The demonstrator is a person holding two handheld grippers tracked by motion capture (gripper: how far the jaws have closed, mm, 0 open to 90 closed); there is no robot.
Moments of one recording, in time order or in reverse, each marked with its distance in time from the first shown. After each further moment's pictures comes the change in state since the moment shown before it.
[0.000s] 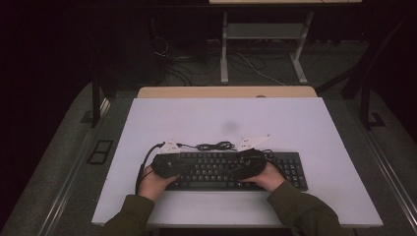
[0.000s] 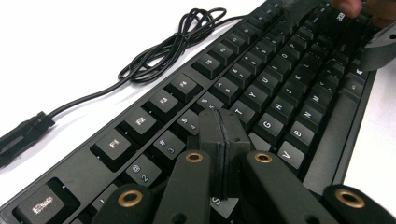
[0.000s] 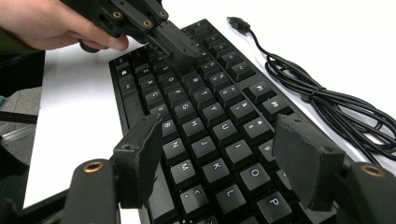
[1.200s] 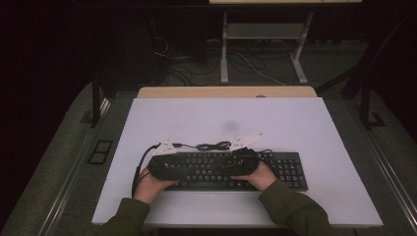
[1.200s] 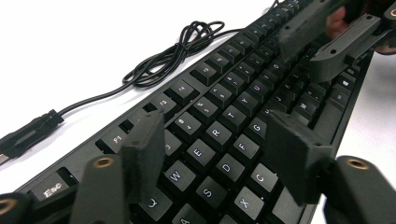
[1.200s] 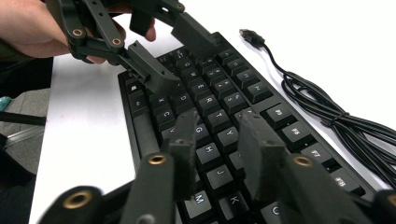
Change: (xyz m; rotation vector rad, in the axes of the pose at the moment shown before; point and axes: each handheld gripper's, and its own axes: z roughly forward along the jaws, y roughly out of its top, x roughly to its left) left arm -0.003 -0.003 -0.010 -0.043 0.014 -0.030; right arm 0.008 0.012 0.013 -0.006 0.021 -0.021
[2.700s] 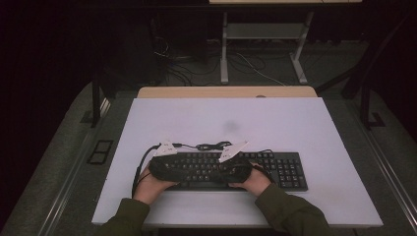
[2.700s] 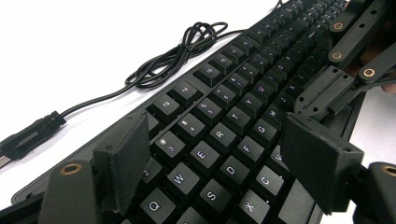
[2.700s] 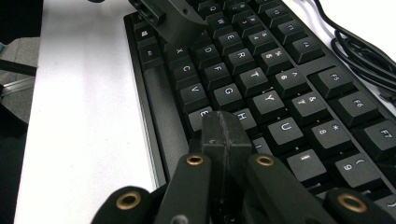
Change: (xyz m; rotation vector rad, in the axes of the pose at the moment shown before) left arm 0.000 -0.001 0.002 -0.008 0.010 0.008; right arm 0.014 -0.007 0.023 0.166 0.012 -0.072
